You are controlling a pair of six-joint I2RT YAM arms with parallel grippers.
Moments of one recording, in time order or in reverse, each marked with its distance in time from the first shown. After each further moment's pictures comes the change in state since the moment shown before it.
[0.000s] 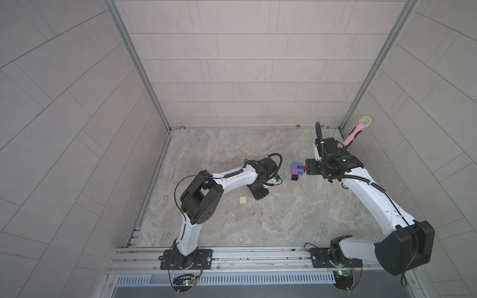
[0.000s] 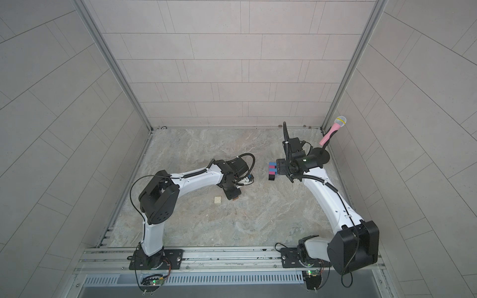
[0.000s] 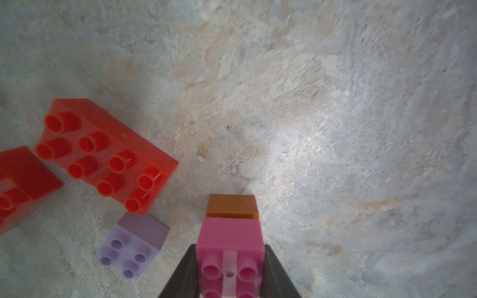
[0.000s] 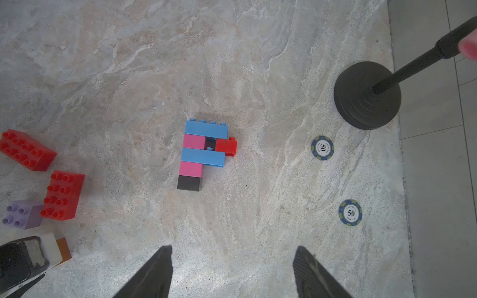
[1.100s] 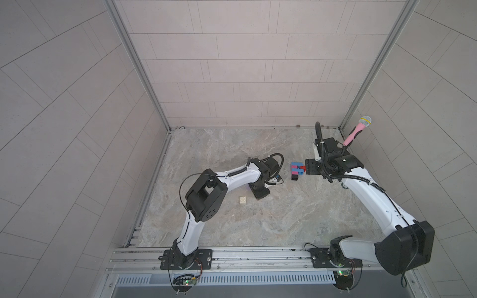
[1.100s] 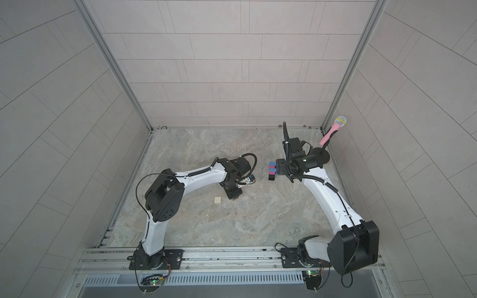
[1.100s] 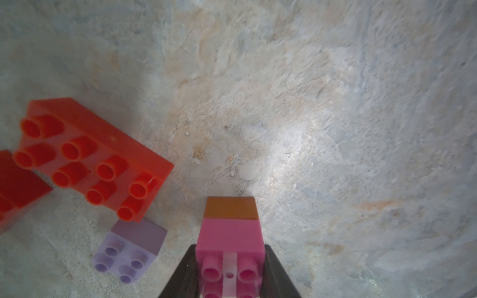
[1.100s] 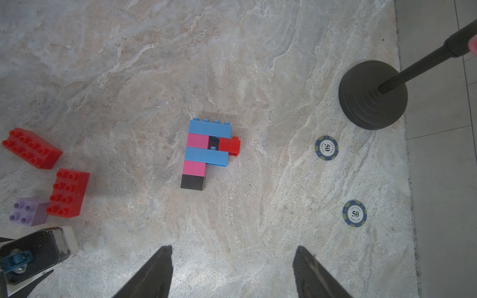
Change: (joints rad) left arm -0.003 0.069 0.077 -0.077 -0.002 0.003; right arm 0.000 0.000 0.000 0.000 -0.015 0.000
